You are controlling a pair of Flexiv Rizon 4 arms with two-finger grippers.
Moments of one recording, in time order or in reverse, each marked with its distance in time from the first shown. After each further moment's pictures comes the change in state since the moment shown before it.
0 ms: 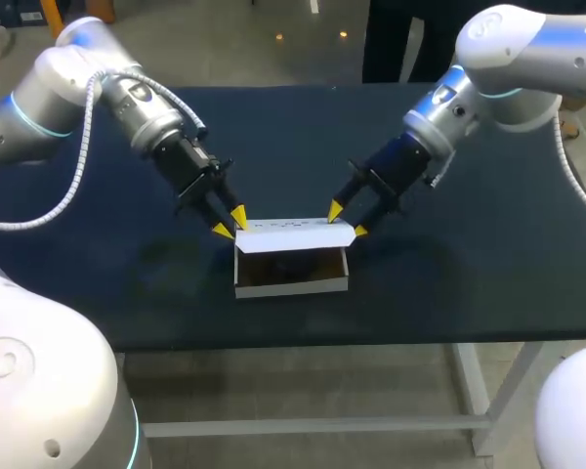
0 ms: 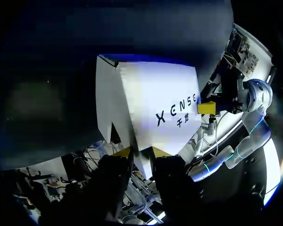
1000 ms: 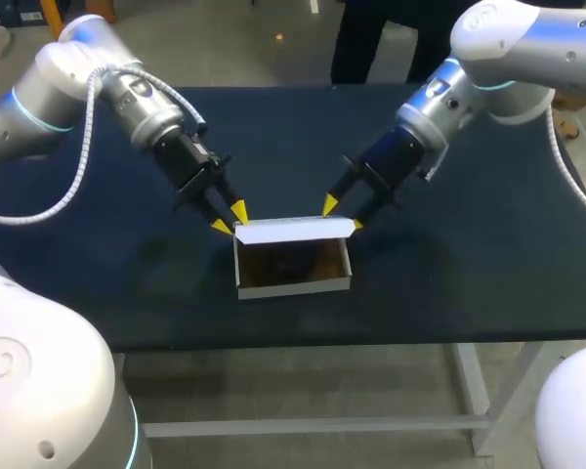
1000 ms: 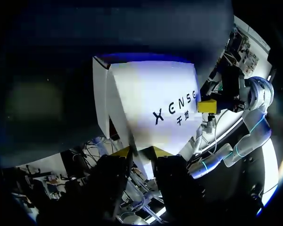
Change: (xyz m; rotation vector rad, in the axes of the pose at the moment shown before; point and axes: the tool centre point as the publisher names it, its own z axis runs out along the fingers) left arm 0.005 0.004 -0.006 -0.031 0.006 -0.008; right arm 0.013 0.002 -0.002 0.016 -0.005 0.001
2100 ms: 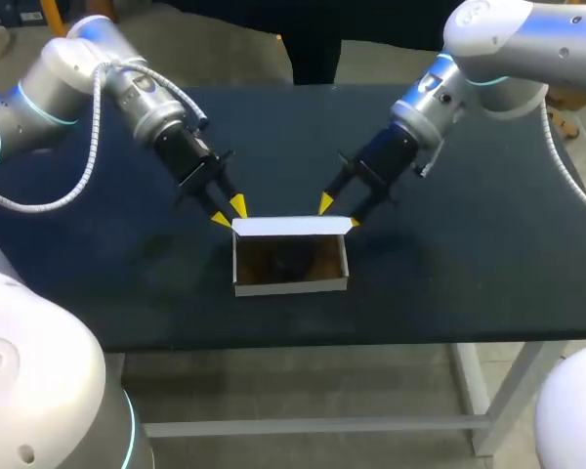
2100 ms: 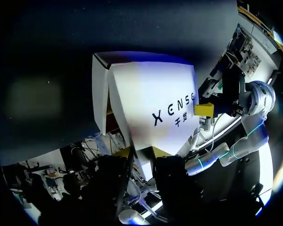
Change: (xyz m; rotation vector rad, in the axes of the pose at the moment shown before) left arm 0.005 -0.004 -0.010 -0.063 0.012 -0.033; right arm 0.007 -0.001 0.002 0.006 -0.022 0.029
